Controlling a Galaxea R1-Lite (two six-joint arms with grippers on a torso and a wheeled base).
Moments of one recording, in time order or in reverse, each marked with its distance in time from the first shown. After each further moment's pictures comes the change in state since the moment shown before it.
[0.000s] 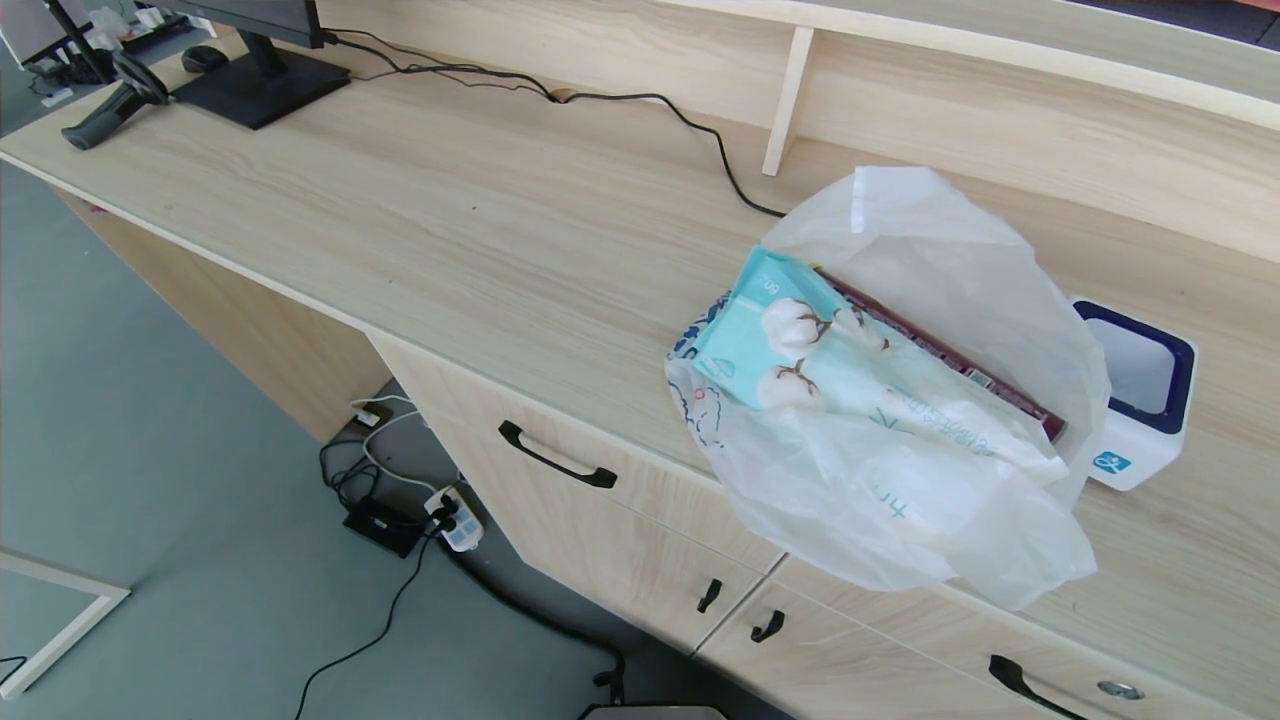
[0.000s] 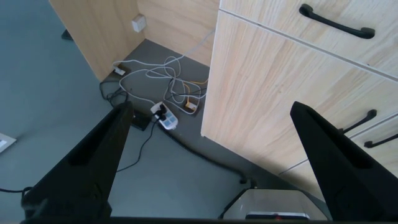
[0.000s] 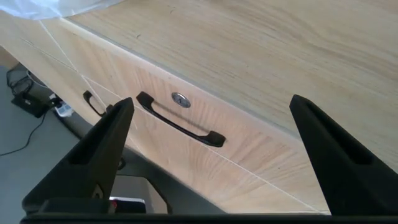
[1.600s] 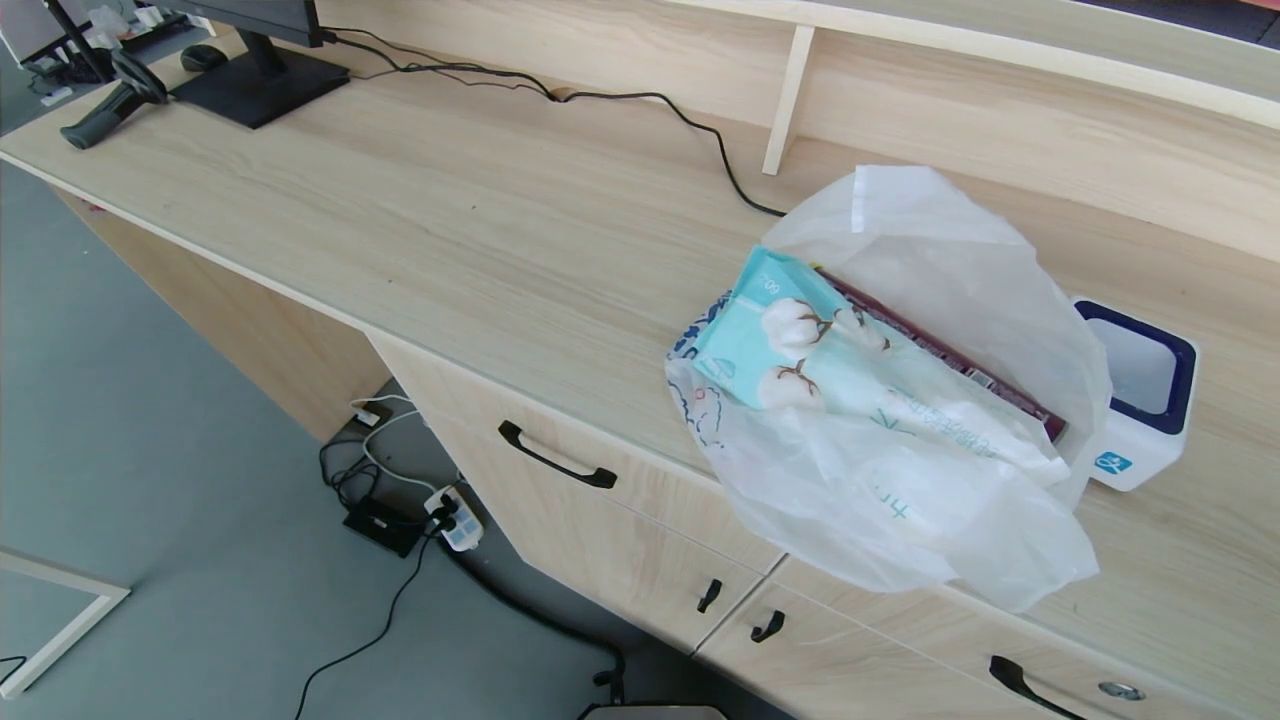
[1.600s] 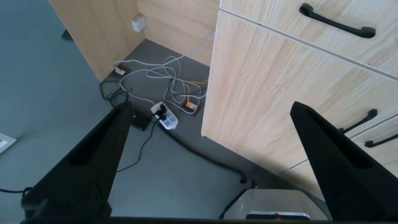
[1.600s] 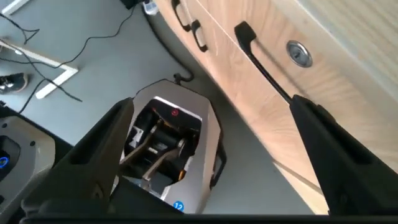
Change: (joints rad) left arm -0.001 0.000 0.000 0.000 0.000 0.003; right arm 0.421 0.443 -0.005 -0.040 0.013 0.029
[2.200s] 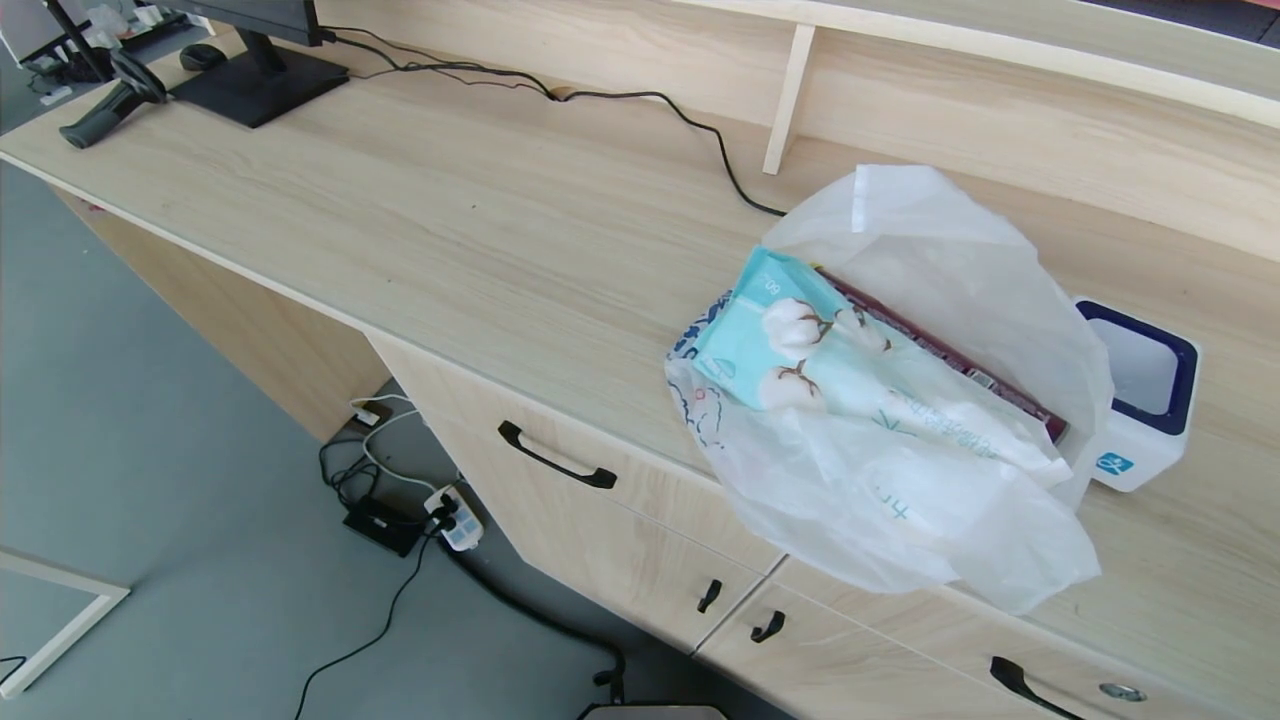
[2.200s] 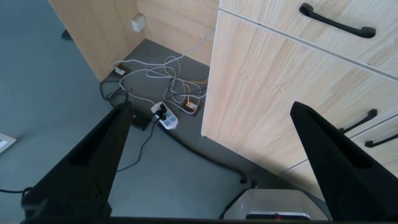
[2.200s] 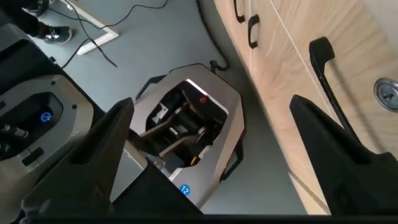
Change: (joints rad) left arm 0.000 0.000 0.000 0.000 0.000 0.000; right arm 0.261 0.171 0.001 -0.105 -0.002 -0.011
